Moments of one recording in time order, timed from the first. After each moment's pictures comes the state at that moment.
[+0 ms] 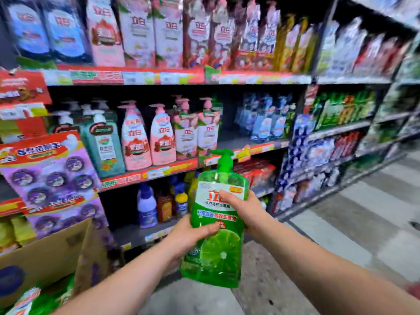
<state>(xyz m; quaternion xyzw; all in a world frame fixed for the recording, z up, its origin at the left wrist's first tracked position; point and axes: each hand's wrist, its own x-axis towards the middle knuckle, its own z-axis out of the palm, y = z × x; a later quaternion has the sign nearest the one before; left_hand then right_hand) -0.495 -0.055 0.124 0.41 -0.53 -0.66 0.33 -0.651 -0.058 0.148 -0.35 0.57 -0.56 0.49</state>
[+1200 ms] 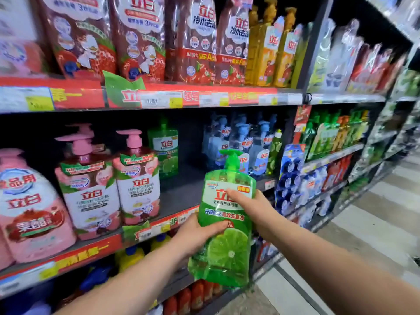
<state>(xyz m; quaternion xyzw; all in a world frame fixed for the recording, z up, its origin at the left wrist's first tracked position) -0.780 -0.388 0.131 0.40 -0.58 -0.62 0.33 -0.935 -0.365 0.171 -0.39 0.58 -0.57 0.43</state>
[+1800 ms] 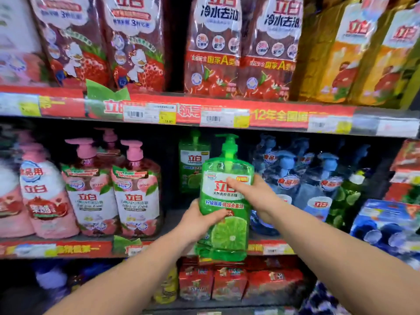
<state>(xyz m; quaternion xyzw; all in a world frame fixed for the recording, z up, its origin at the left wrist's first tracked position) -0.871 -0.515 0.149 0.56 -0.46 -0.47 0.50 -1.018 -0.571 0.203 -0.57 0.46 -0.44 0.52</state>
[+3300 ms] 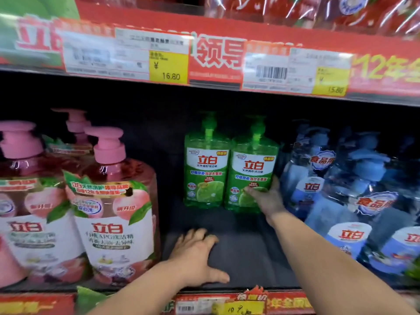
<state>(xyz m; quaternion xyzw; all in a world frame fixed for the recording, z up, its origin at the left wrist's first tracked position) -0.804 -0.633 0.041 0.65 -0.75 -0.14 0.03 -0.979 -0.773 0.078 -0.51 0.52 -0.54 0.41</state>
